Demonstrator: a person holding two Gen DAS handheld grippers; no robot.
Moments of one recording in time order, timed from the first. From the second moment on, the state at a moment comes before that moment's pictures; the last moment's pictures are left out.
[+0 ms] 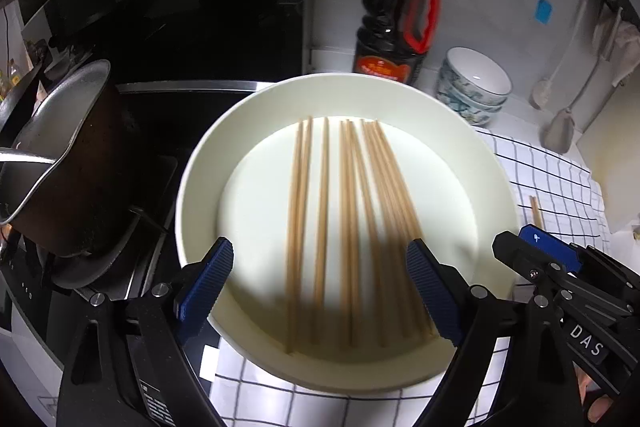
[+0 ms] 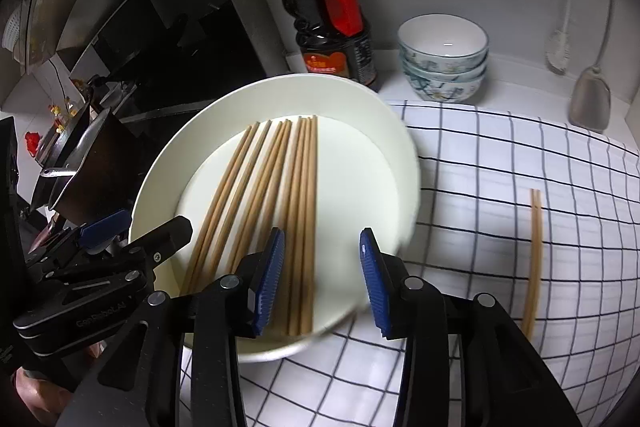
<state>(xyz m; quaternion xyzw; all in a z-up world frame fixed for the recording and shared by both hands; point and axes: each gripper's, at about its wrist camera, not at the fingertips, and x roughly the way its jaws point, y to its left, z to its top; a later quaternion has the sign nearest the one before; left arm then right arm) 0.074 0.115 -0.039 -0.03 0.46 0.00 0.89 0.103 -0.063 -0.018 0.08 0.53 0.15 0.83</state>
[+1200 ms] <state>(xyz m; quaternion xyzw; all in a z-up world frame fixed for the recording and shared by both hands) 0.022 -0.046 -0.057 0.00 0.44 -0.11 0.89 0.019 -0.233 -0.079 0.08 0.55 0.01 0.83</state>
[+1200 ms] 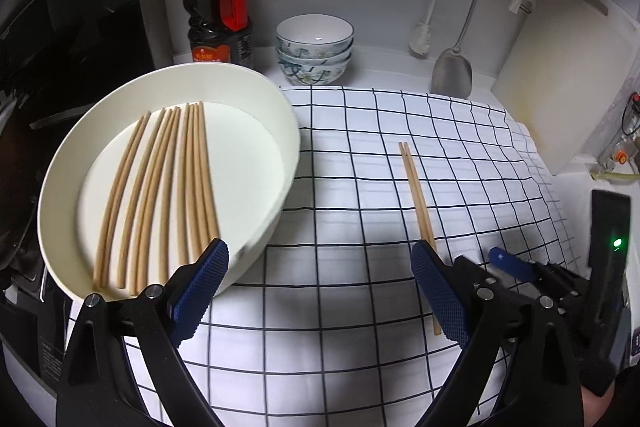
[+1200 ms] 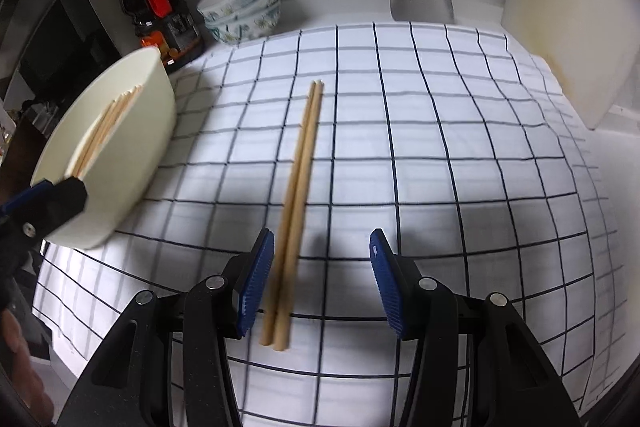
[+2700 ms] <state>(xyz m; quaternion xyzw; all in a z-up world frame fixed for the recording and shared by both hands) 0.053 -0.126 -0.148 0.06 0.48 -0.11 0.87 0.004 -0.281 -0.102 0.05 0.53 0.01 0.85</state>
